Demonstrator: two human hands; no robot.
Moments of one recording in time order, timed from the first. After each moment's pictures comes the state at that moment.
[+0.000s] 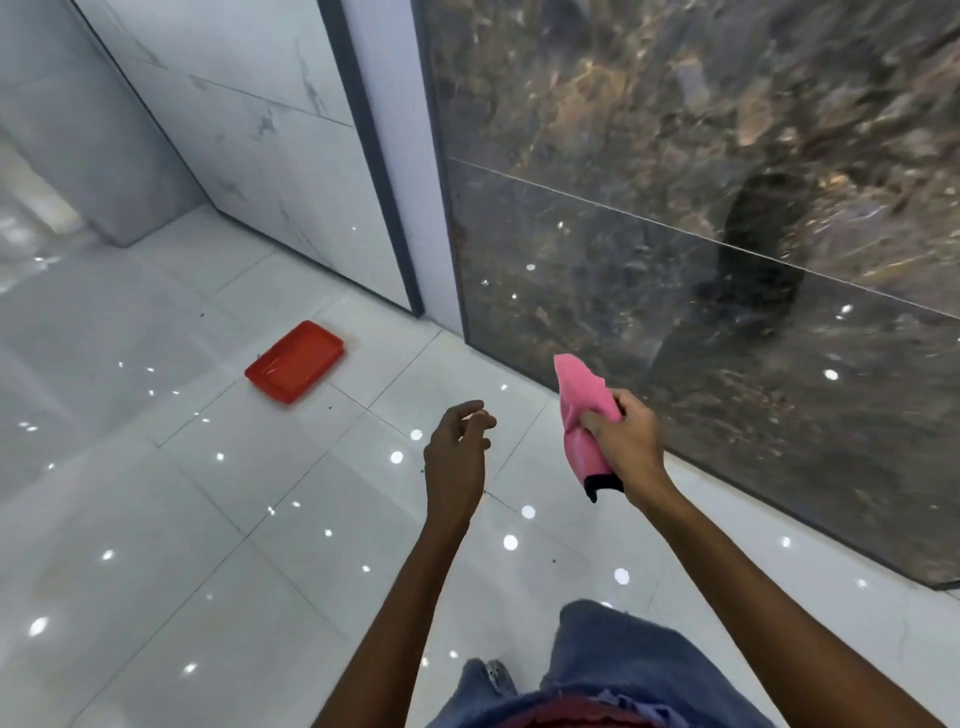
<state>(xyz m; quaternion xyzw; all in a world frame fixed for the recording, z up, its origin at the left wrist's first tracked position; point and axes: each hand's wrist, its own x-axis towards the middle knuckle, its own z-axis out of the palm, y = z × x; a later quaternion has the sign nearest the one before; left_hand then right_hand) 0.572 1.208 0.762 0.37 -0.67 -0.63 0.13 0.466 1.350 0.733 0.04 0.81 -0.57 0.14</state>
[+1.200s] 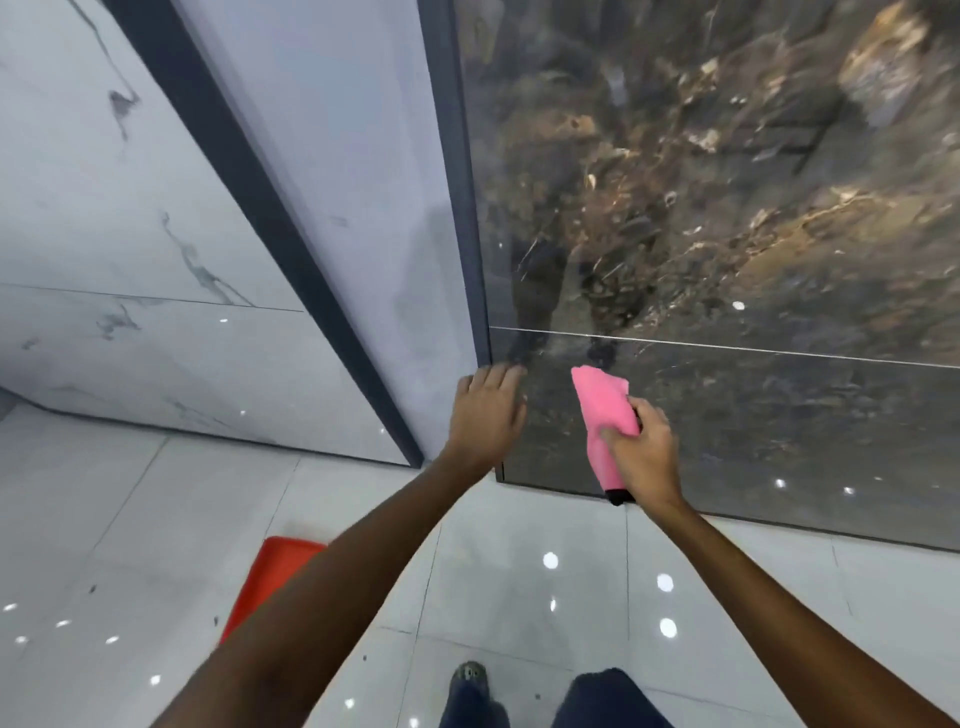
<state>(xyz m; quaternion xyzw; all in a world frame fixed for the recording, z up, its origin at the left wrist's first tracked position) 0.001 0.688 0.674 -0.14 -0.98 -0.14 0.08 0.049 0.877 0.678 0.18 0.84 -0.52 -0.06</state>
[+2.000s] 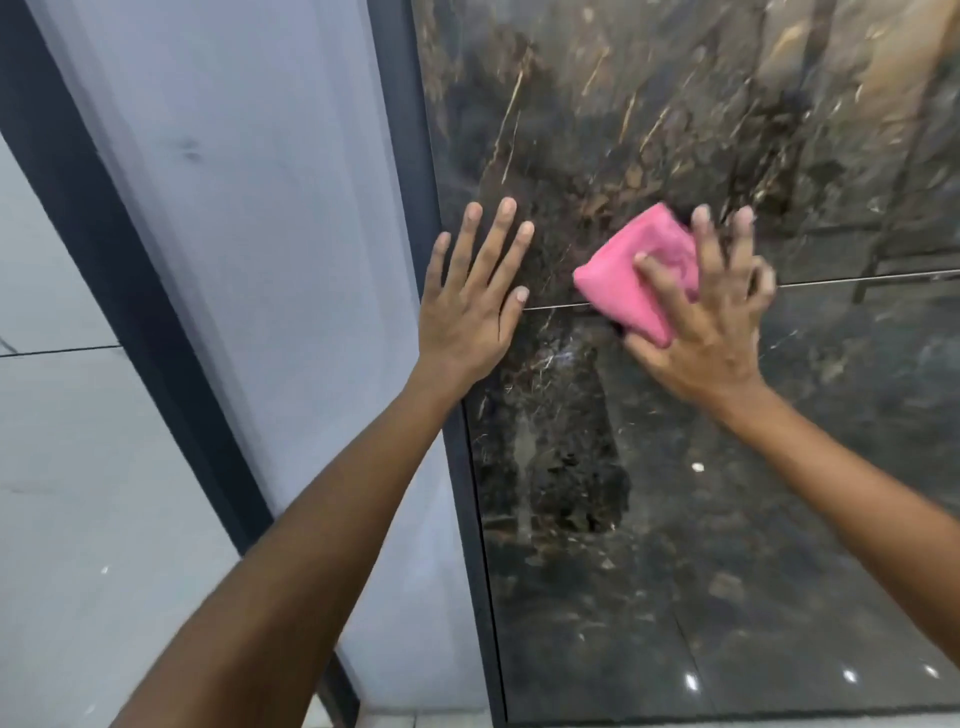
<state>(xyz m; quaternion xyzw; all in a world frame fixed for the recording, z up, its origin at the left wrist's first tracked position) -0.232 0.683 0.531 -0.27 -0.77 -0.01 0.58 -0.166 0.927 0.502 -0.06 0.80 0.06 -0.60</state>
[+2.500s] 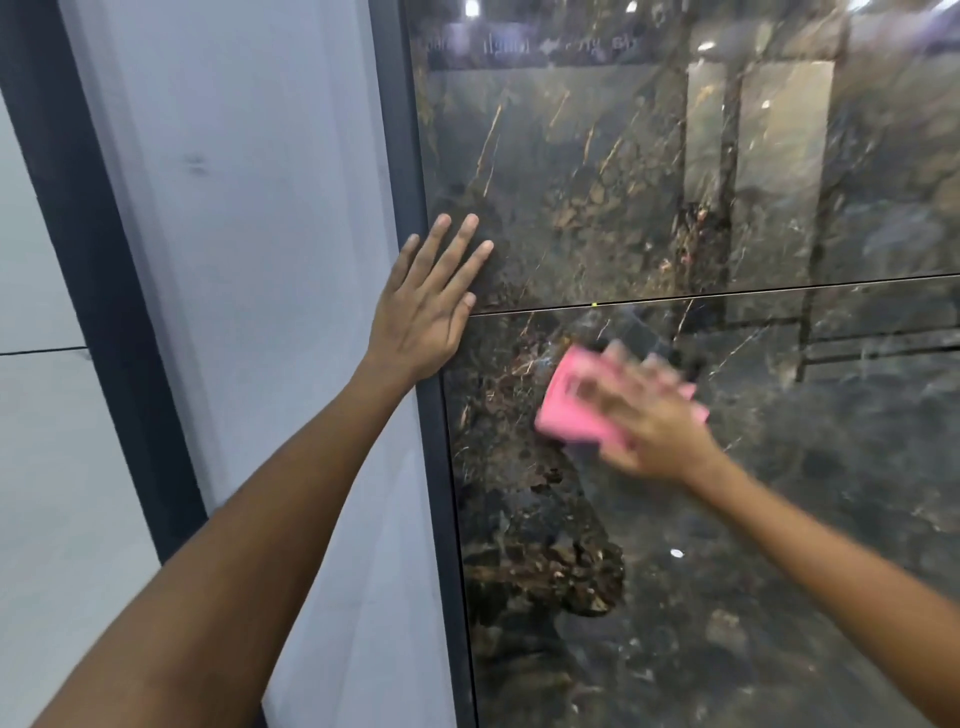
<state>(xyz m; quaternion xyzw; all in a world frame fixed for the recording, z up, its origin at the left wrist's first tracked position) -0.253 0.649 0.533 -0.32 -0.71 0.06 0.63 -0.174 0.935 0.409 -0.23 0.78 0.19 -0.56</state>
